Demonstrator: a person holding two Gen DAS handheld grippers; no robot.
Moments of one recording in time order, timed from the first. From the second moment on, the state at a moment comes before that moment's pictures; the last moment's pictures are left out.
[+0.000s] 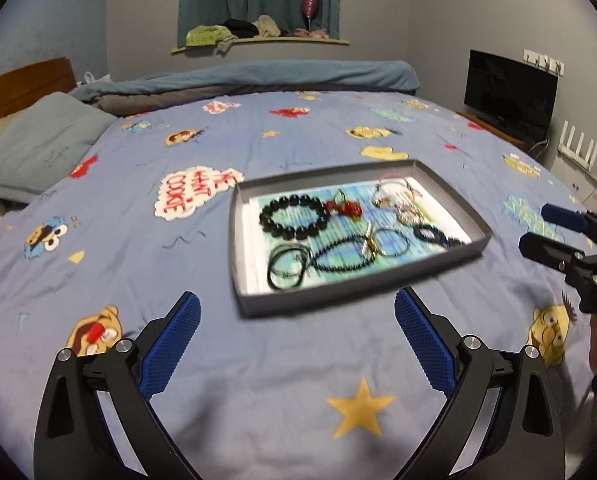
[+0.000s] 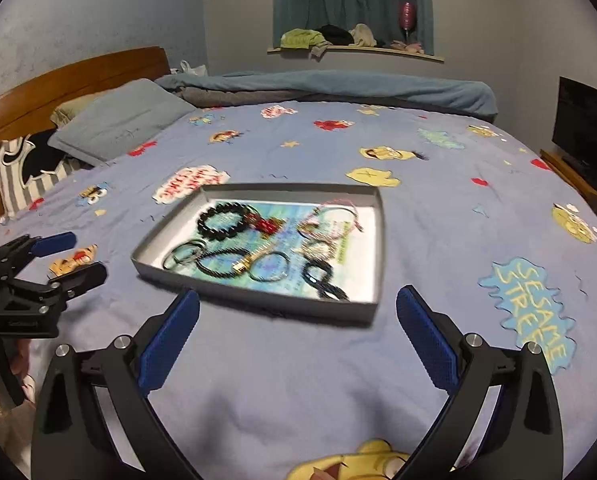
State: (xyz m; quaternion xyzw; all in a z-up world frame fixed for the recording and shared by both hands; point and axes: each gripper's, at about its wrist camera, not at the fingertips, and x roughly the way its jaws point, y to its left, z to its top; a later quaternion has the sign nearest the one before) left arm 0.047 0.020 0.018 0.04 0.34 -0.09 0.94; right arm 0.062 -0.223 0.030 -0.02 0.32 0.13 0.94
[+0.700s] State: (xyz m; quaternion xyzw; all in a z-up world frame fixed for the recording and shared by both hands) left arm 0.026 0.007 0.036 0.05 0.30 -0.07 0.95; right arm 0.039 -0.207 0.043 -0.03 0.30 0.11 0.95
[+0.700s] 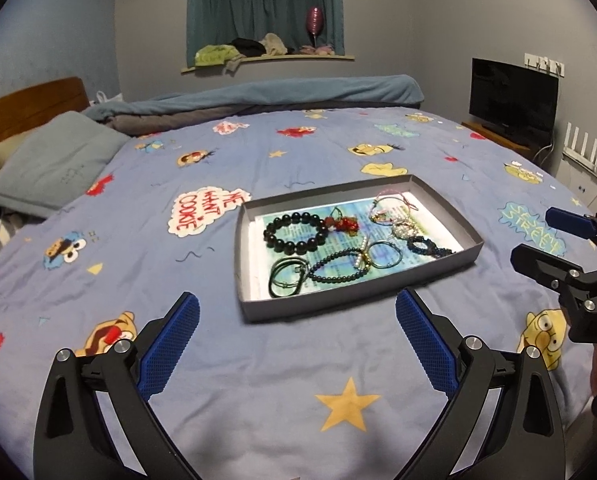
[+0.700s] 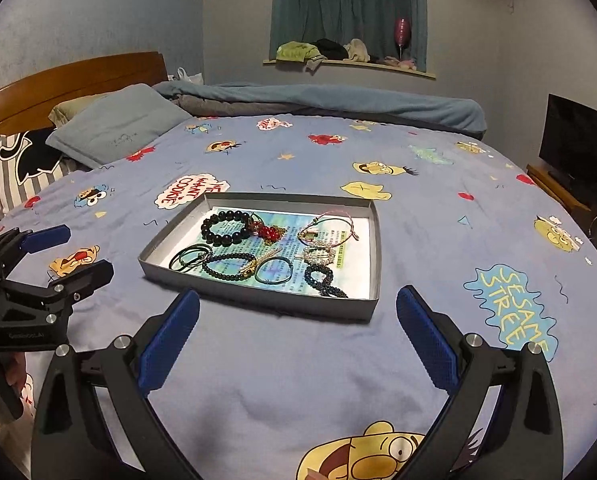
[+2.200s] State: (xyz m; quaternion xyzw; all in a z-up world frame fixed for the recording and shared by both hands) left arm 0.024 0.010 0.034 0.05 0.31 -0.07 0.95; right arm 0.039 -0.208 0.042 -0.03 0.30 0.11 0.95
